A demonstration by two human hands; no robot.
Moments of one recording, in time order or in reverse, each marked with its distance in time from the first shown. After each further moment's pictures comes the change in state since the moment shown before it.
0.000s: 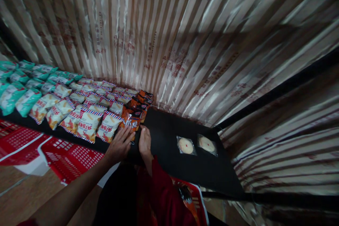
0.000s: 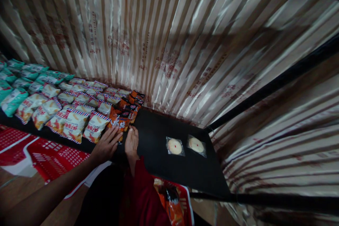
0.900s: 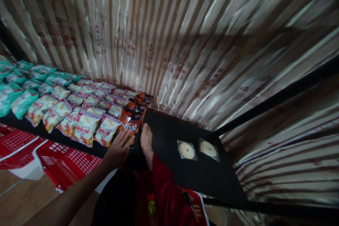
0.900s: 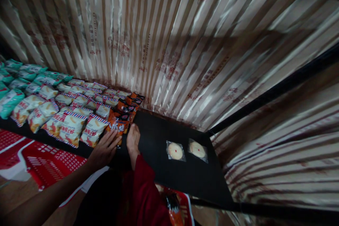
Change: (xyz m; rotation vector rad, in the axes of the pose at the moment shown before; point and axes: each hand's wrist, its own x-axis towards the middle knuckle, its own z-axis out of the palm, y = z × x) left_hand -0.002 -0.002 0.004 -0.012 -0.038 0.015; right_hand 0.040 0.000 0.001 -0.021 -0.005 -0.005
